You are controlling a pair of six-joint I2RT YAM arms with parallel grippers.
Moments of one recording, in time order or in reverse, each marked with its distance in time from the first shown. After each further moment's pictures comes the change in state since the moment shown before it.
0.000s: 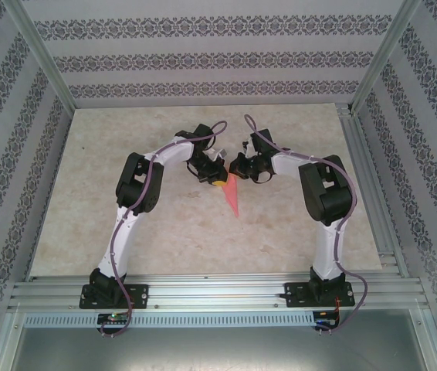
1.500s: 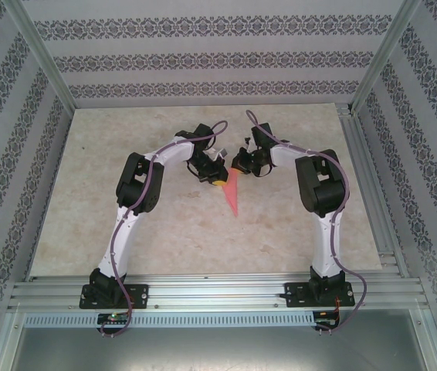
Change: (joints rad) left arm 0.000 0.006 0.006 0.002 0.001 0.016; right arm -0.038 0.099 0.167 -0.127 0.026 -0.018
